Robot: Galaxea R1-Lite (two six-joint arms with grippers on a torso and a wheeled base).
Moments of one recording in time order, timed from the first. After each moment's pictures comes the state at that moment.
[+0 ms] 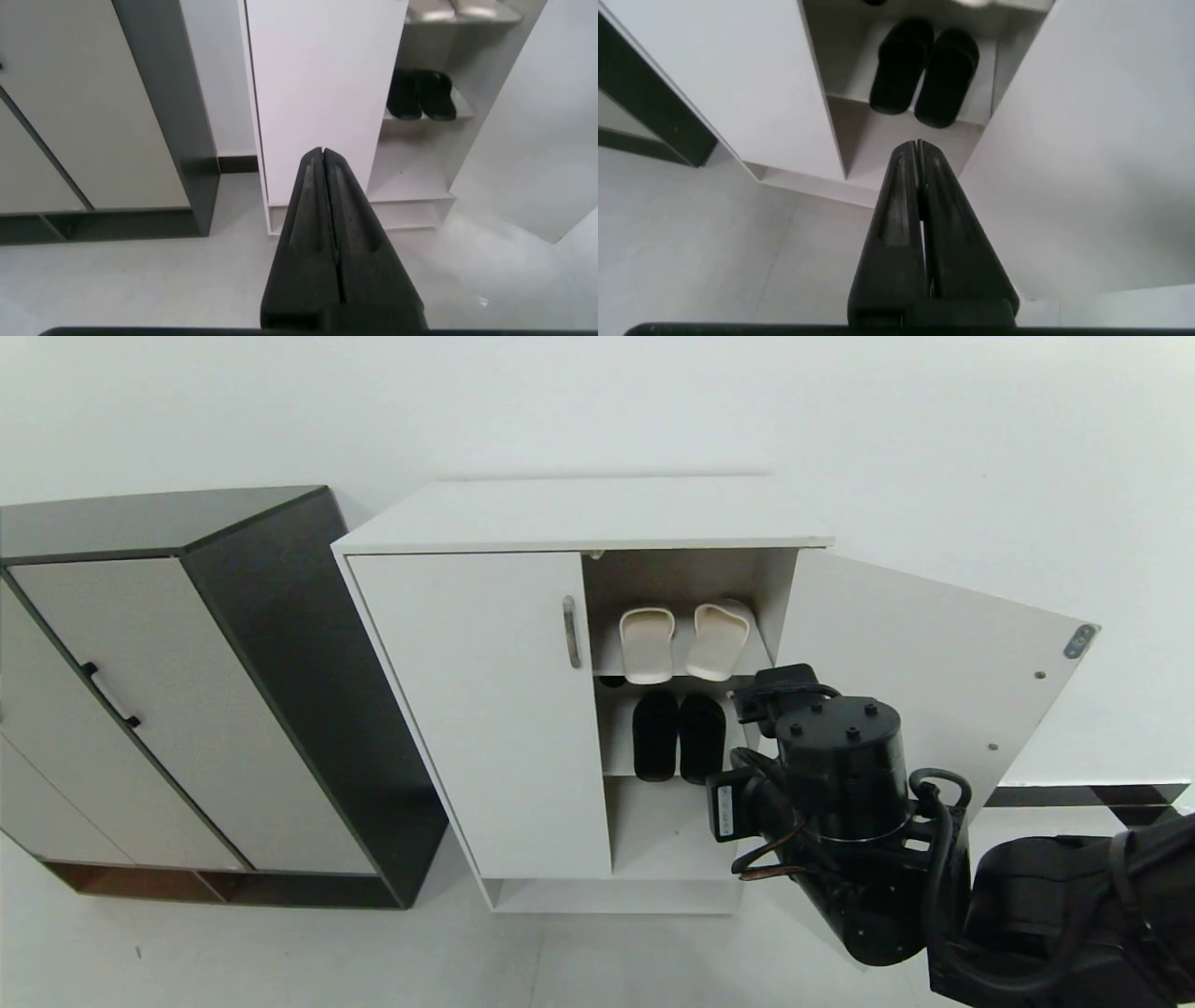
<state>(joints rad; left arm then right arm) 0.00 0.00 0.00 0.00 -0.02 0.01 0.90 1.84 -0.90 -0.66 -0.69 0.16</state>
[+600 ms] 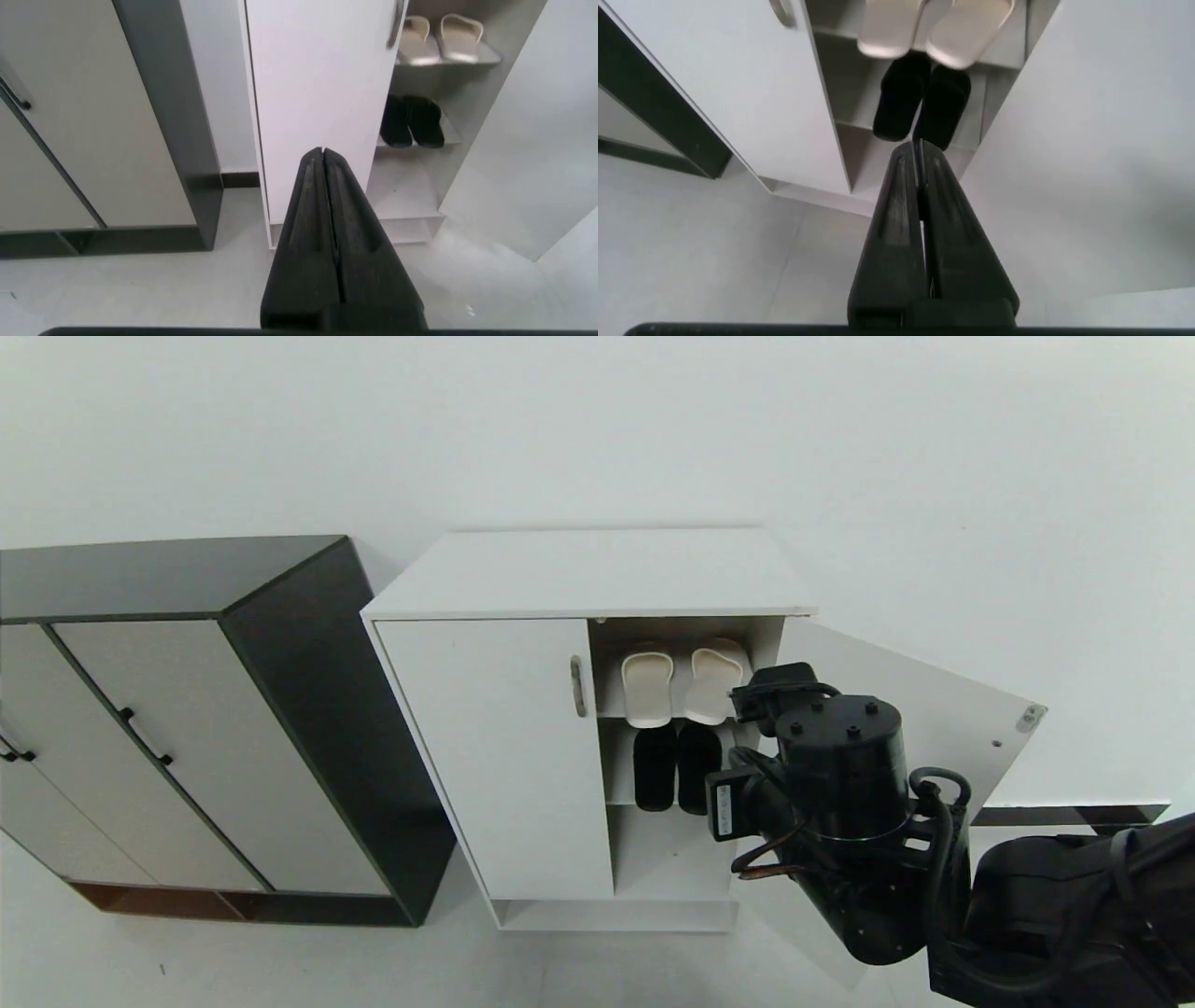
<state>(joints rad) 0.00 0.00 0.00 0.00 -0.02 0.01 0.90 1.84 -0.90 -0.67 -0.68 0.16</state>
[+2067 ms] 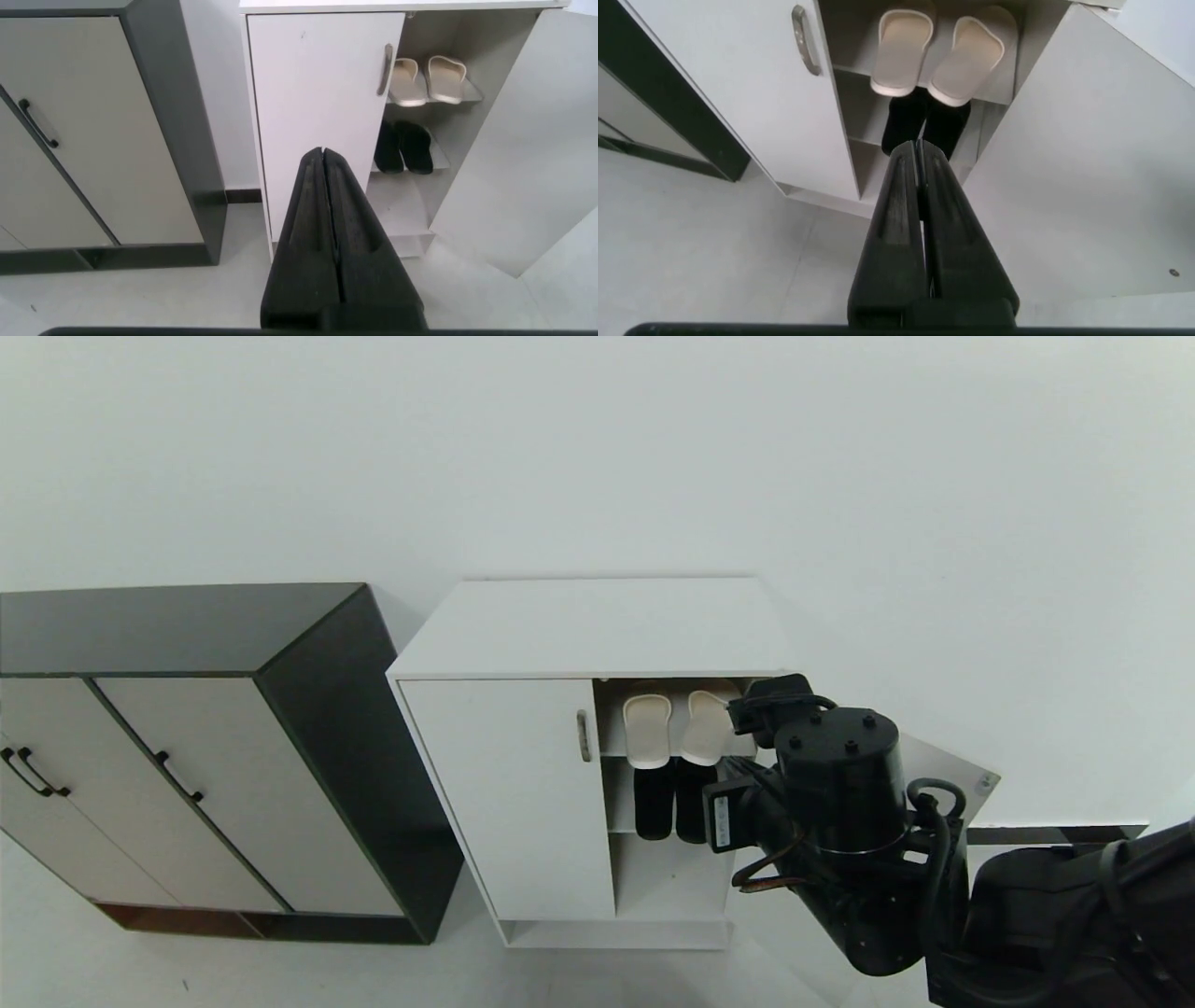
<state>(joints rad) 0.00 0.00 0.00 0.00 -0.02 0.01 0.90 1.85 -0.88 -0.70 -0.65 0.16</state>
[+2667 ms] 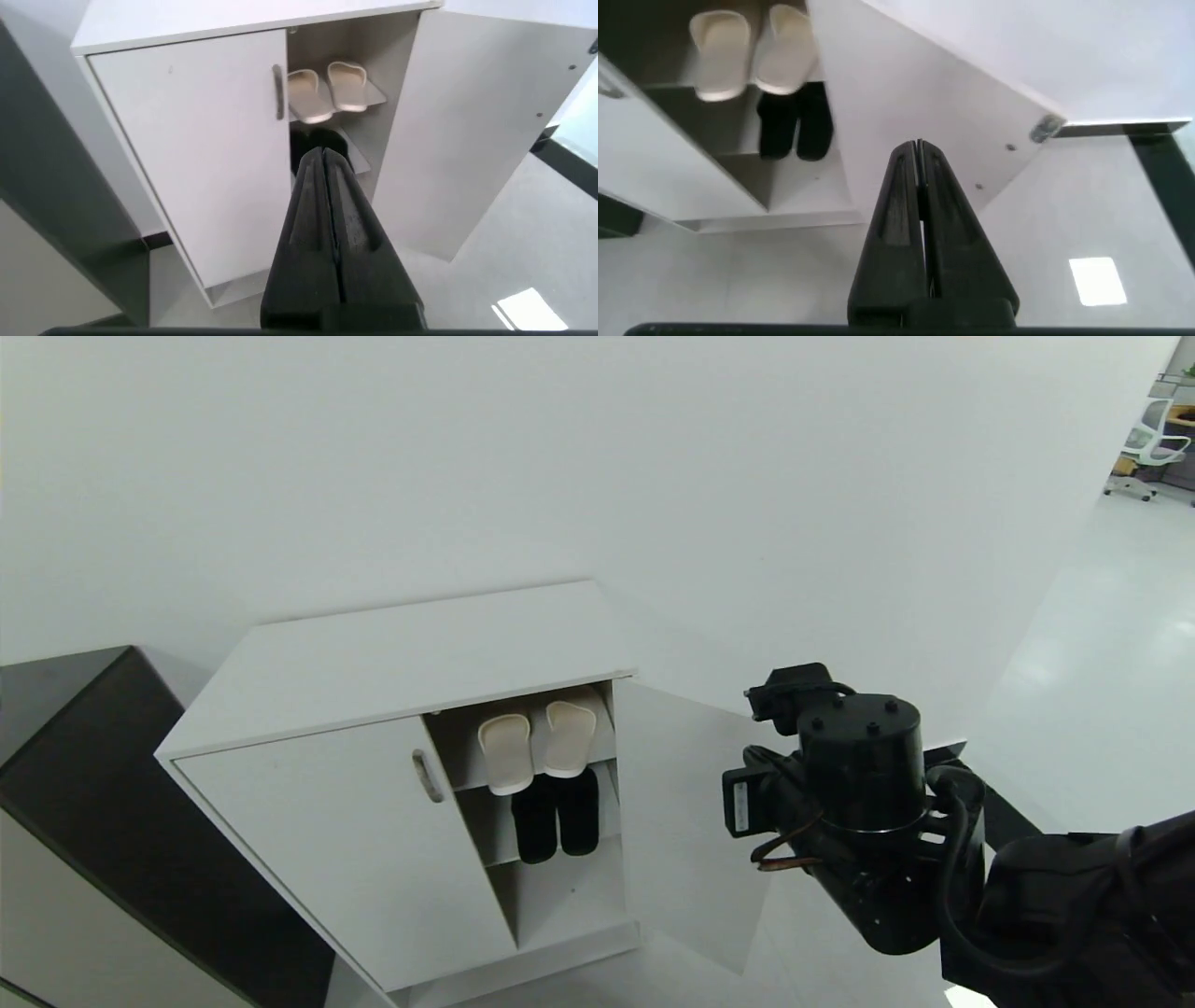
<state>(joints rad) 0.00 0.00 0.00 0.00 -0.02 0.01 0.86 1.84 -0.87 -0.70 -0.65 0.14</state>
